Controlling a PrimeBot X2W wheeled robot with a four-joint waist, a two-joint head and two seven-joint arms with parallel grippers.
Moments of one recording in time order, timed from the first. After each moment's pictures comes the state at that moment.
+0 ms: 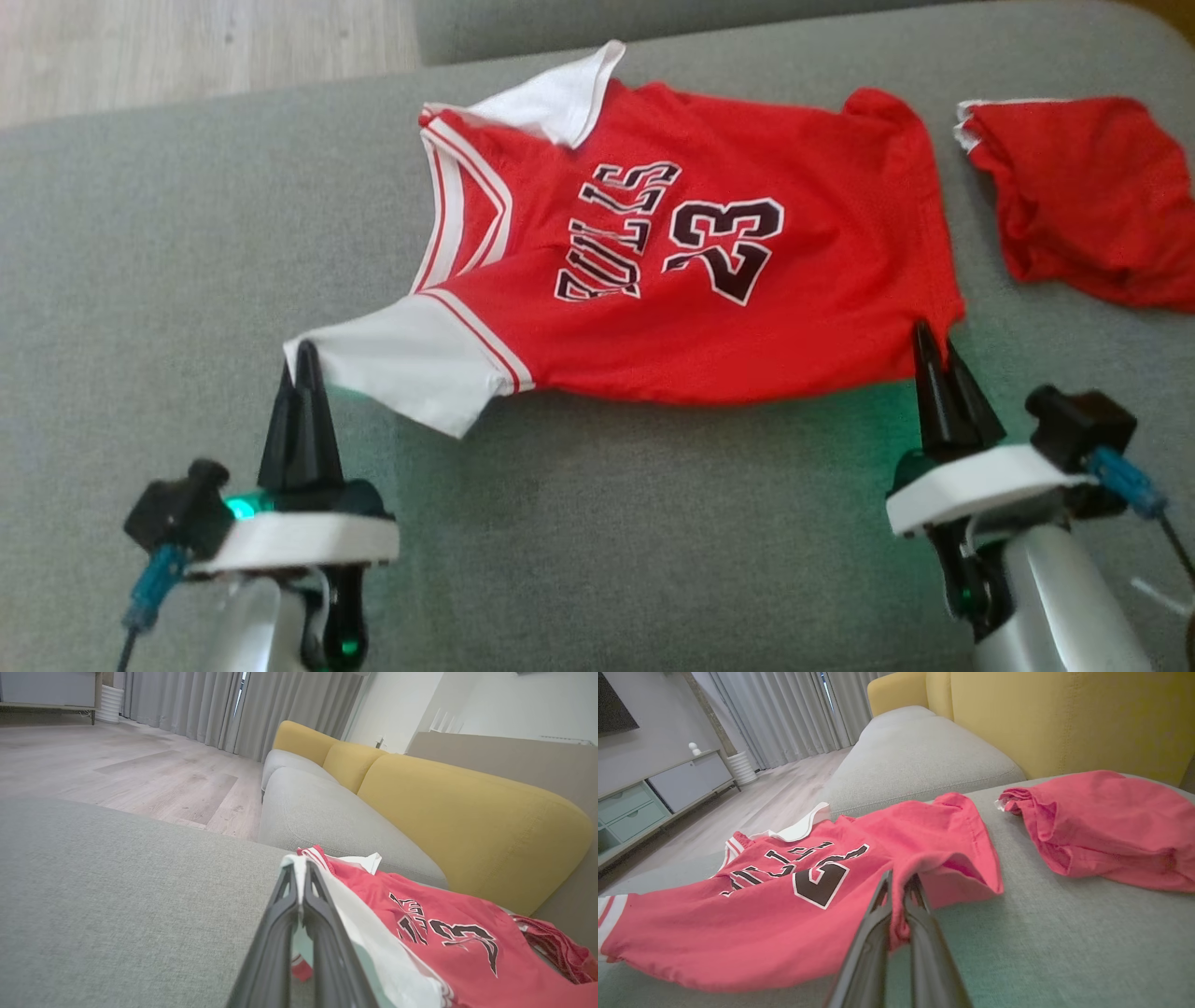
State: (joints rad) left arm -0.13 0.04 -0.10 0.24 -0.41 -0.11 -0.25; right arm -0.15 -0.05 0.06 0.32 0.25 0.13 -0.15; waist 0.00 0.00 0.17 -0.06
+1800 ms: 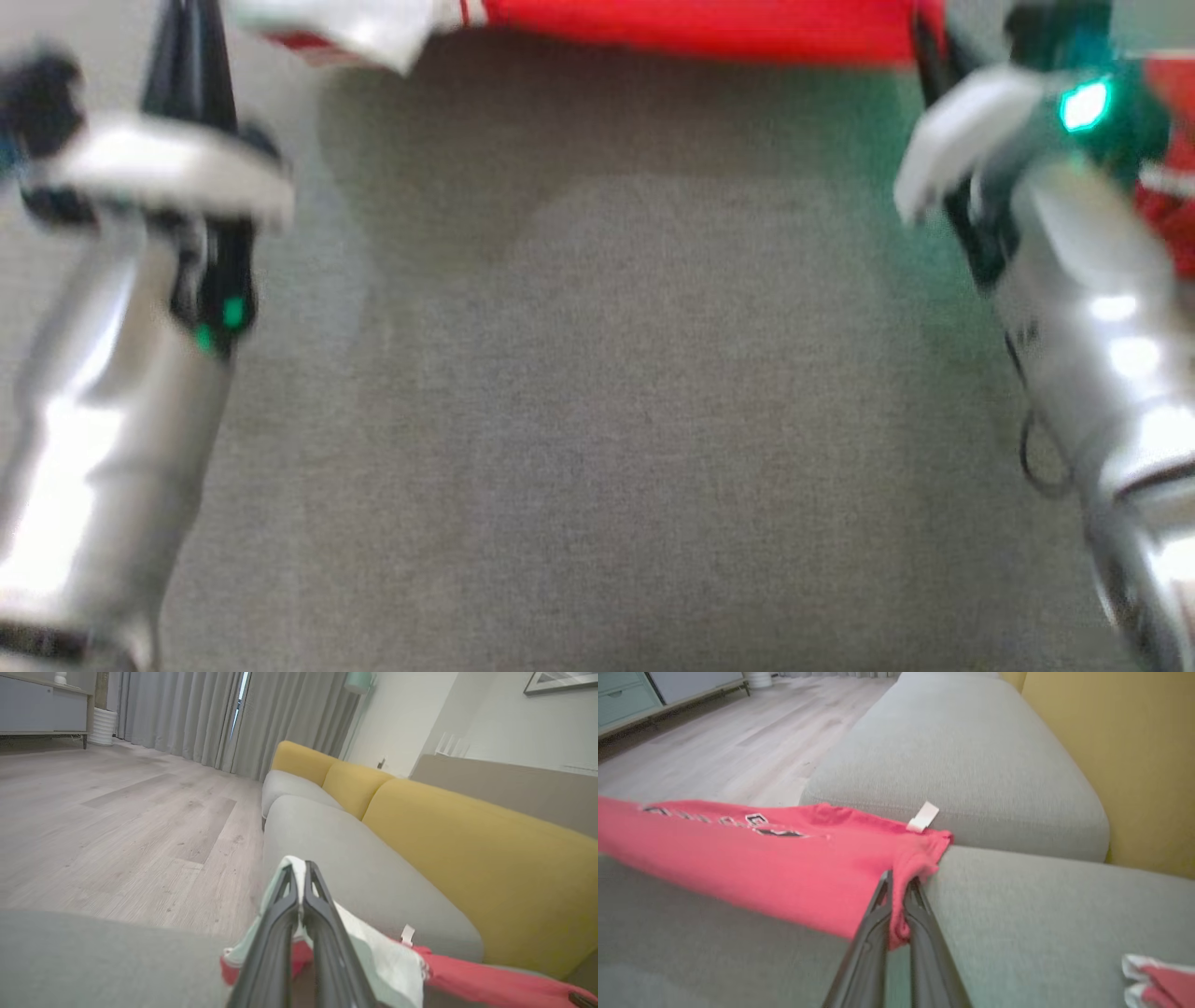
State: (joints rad) left arm -0.90 0.29 -0.43 0.68 -0.84 -0.12 -0.22; right arm -1.11 -0.13 0.29 1.27 0.20 0.13 -0.18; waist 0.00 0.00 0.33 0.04
